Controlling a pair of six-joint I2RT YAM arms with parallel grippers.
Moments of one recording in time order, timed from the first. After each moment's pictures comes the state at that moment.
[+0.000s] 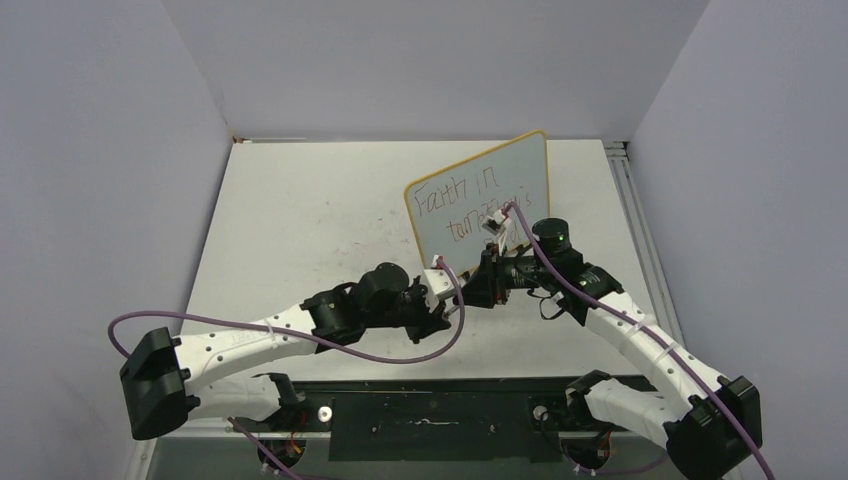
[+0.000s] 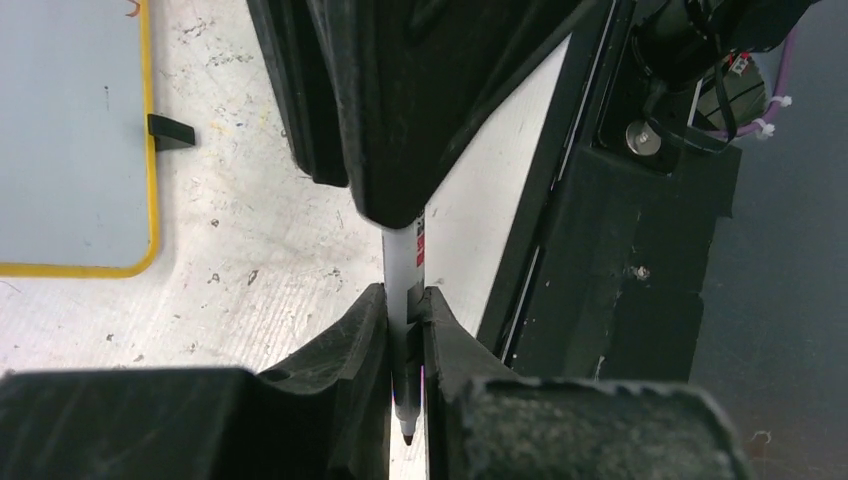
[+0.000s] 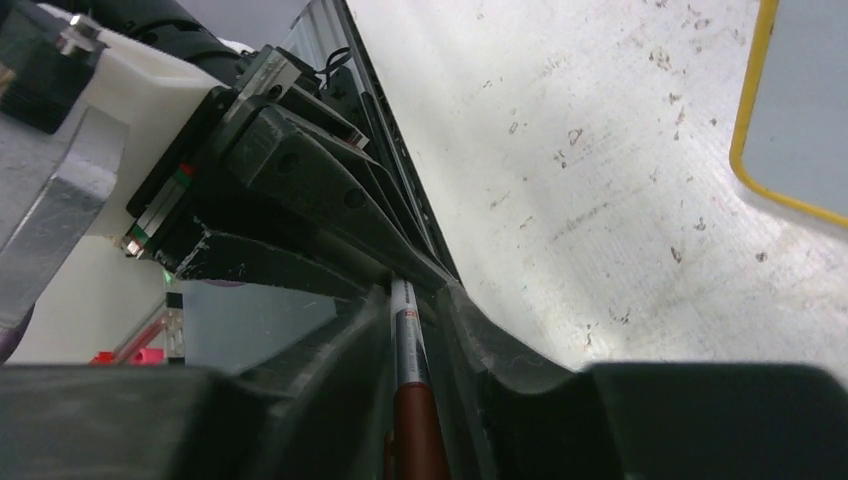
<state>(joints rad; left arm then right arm) -1.08 1.17 0.79 -0.12 0.20 -0.07 0.50 1.03 0.77 -0.25 -0.92 0.33</state>
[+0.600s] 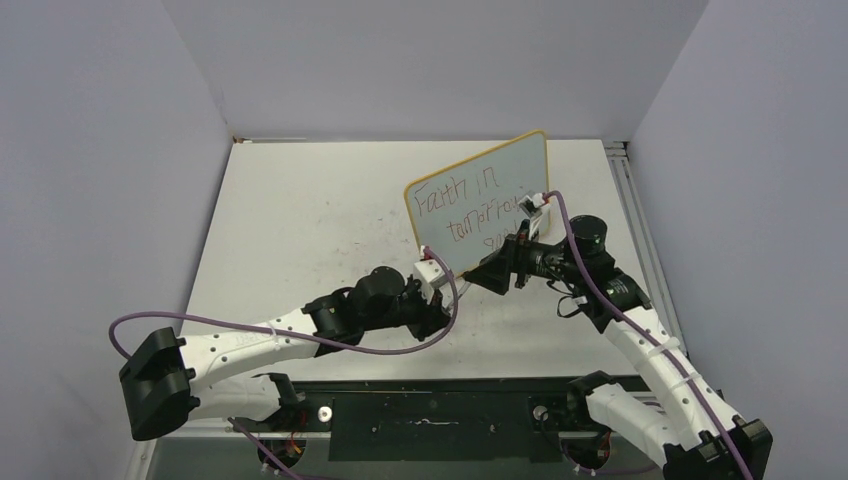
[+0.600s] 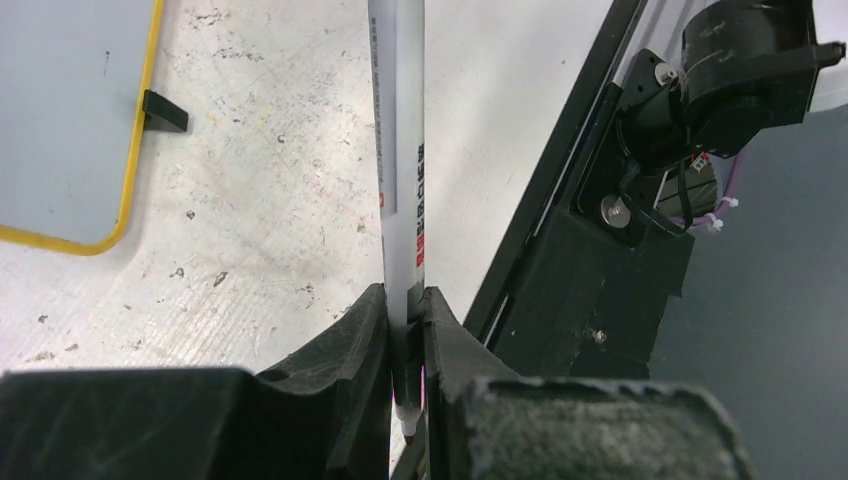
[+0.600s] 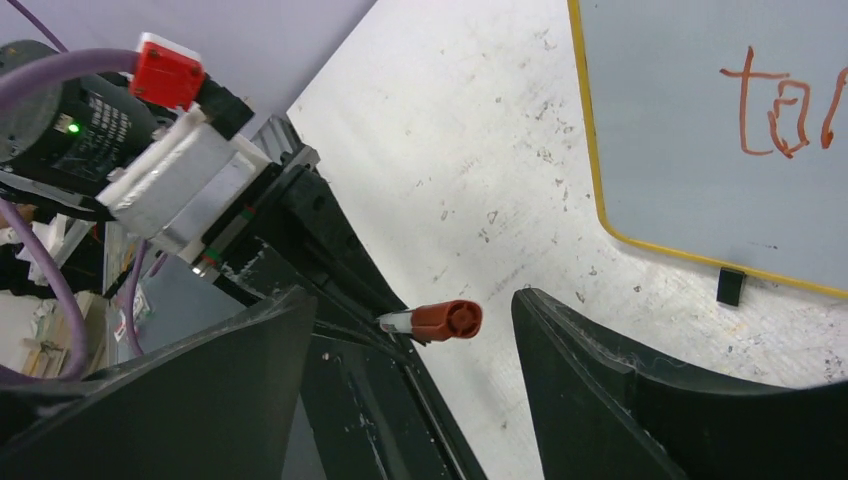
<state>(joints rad) -1.07 1.17 0.72 0.02 0.15 -0.29 0.37 0.91 0.79 -0.23 -0.80 0.39</state>
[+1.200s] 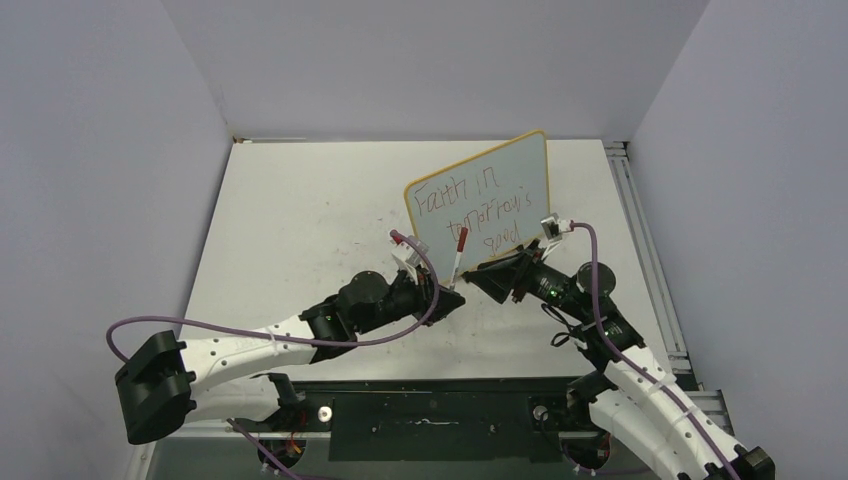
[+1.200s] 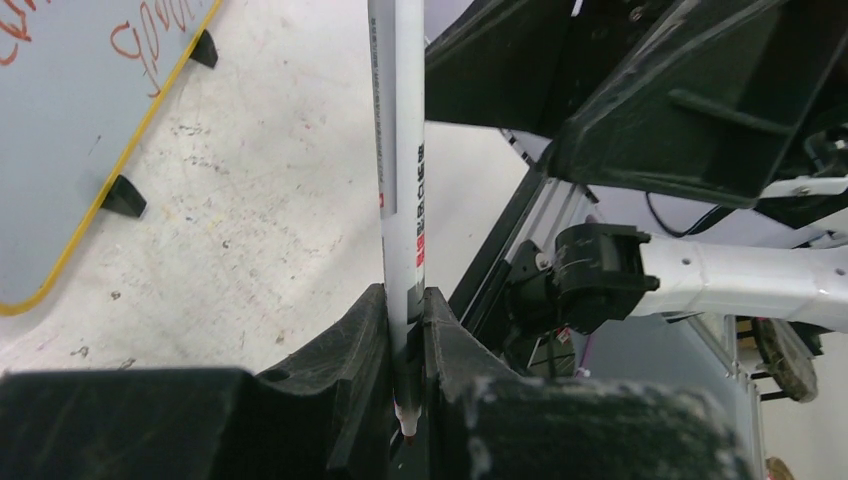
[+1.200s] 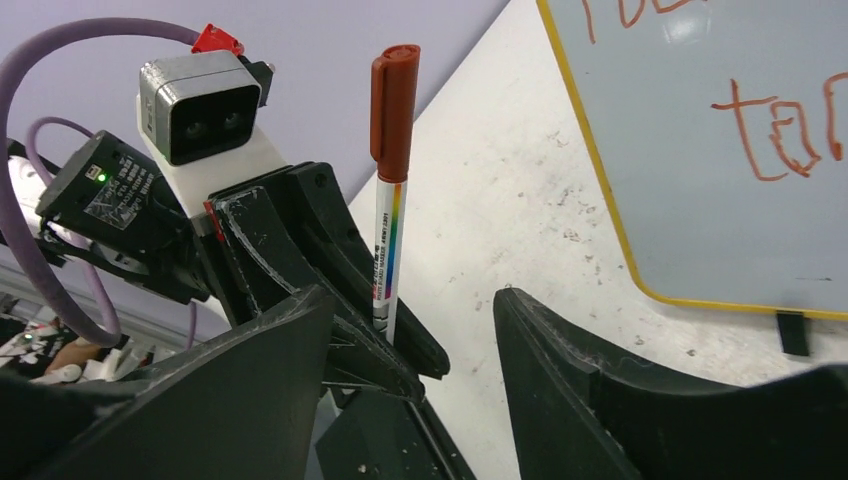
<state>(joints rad) -1.07 1.14 0.62 0.38 0.03 -0.65 0.45 0.66 0.46 0.21 -0.57 0.73</state>
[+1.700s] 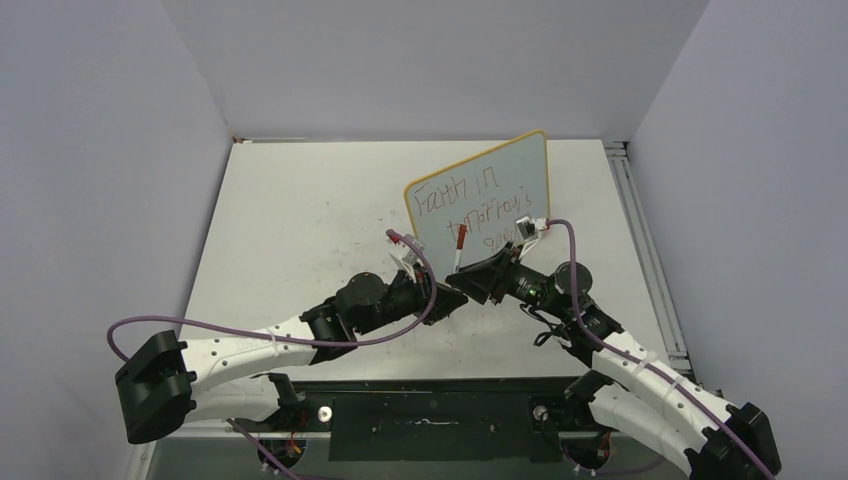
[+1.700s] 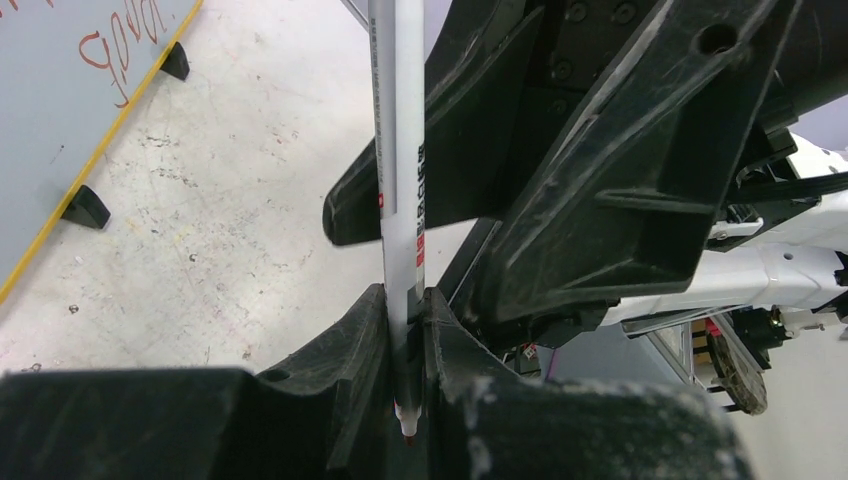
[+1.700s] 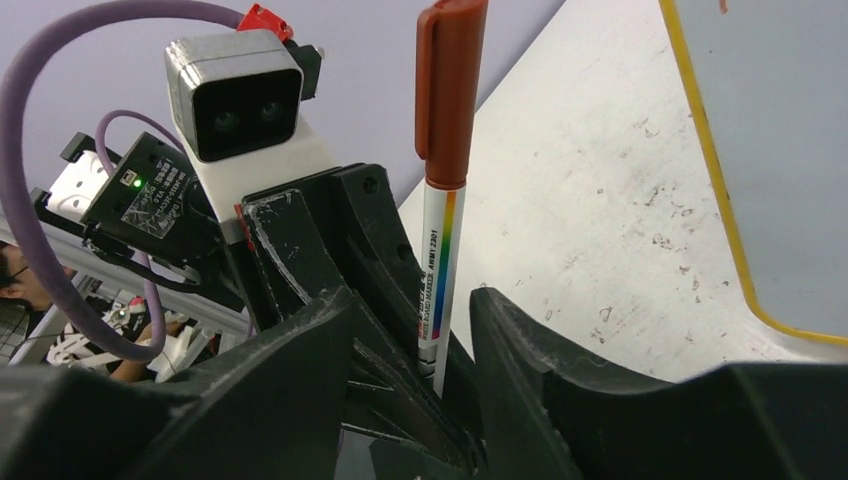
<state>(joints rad) -1.07 1.14 0.60 0.45 0.03 -0.72 0.61 0.81 0.45 0.44 -0.49 0.84</state>
